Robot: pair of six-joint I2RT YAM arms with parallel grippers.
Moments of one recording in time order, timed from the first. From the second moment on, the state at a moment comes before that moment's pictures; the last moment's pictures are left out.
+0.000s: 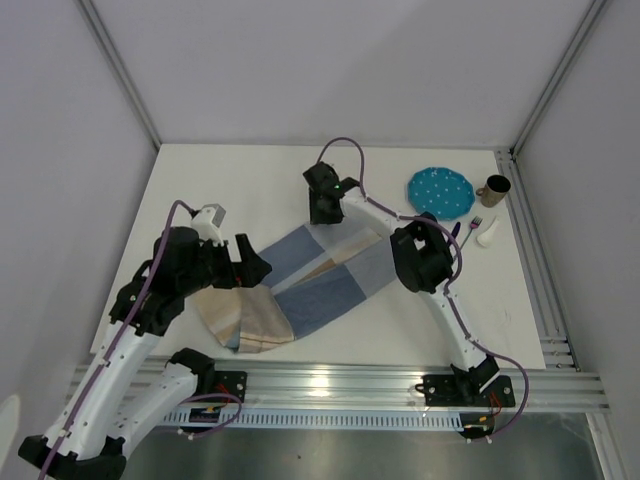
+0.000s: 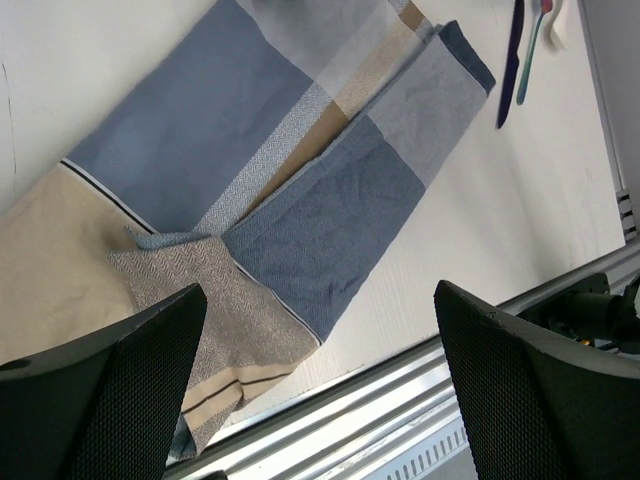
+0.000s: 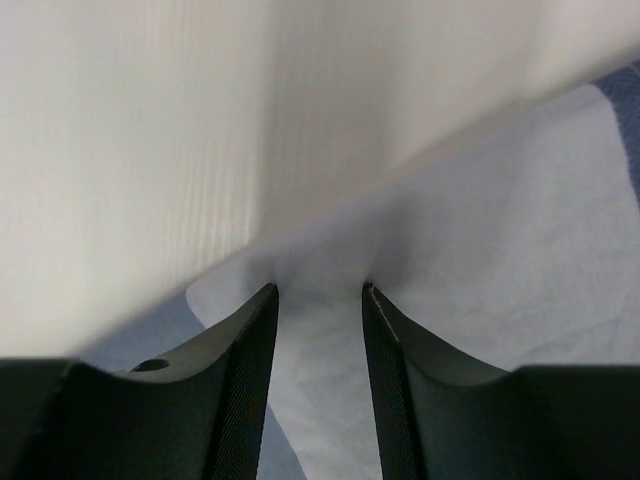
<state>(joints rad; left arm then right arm) -0.38 0.71 0.90 -0.77 0.19 -0.44 0.68 2.42 2.05 -0.63 0.18 0.51</state>
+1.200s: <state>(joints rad) -0.10 1.73 1.29 -0.56 0.30 -0.61 0.39 1.88 1.64 -0.01 -0.17 0.48</state>
